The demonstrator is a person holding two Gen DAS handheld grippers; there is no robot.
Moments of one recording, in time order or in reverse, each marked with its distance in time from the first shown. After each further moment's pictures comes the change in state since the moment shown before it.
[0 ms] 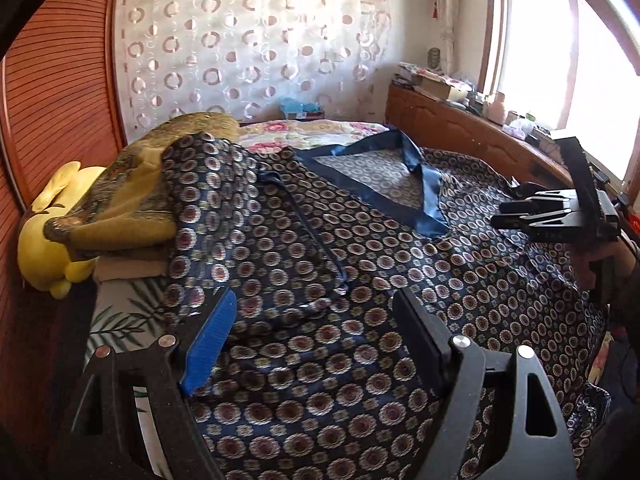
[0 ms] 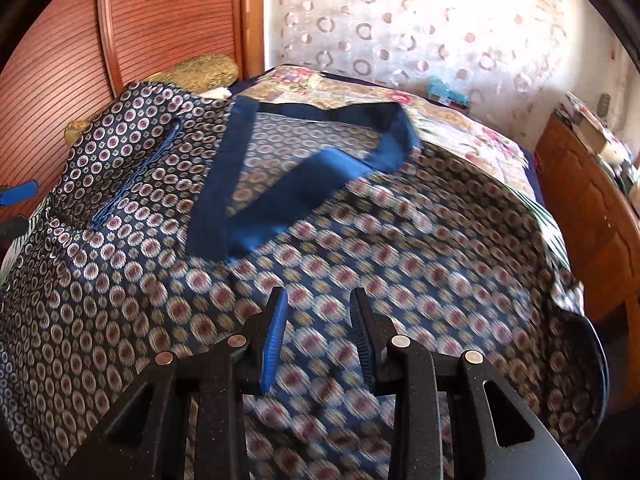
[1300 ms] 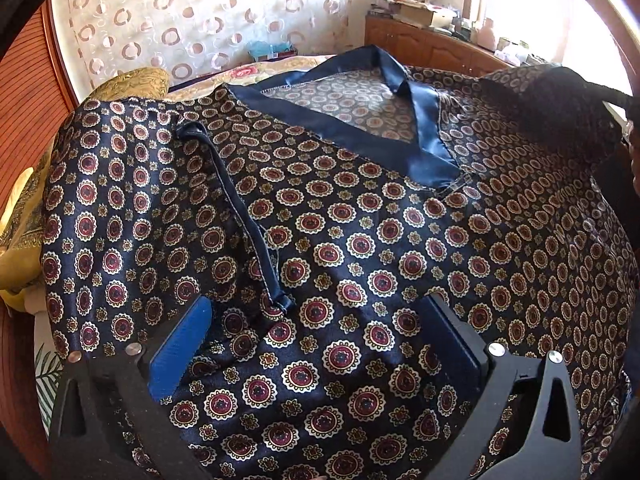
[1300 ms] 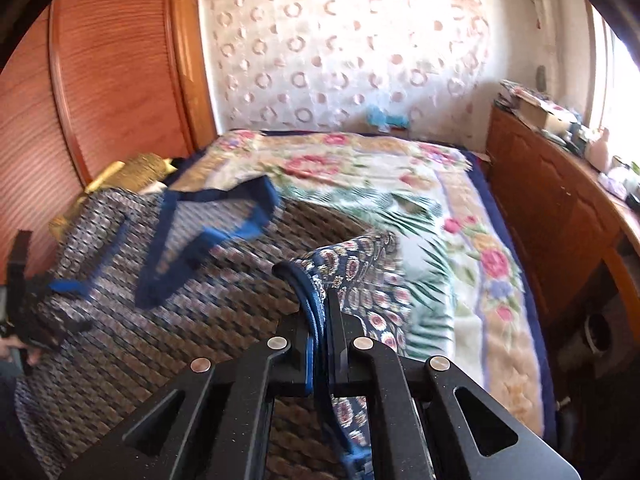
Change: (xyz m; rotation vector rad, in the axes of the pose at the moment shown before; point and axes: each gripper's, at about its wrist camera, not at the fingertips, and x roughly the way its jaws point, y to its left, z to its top) left arm 0.083 -0.033 0.011 0.126 0.240 -0.009; right arm -0.144 -0.105 -0.034 0.179 -0.185 -0.014
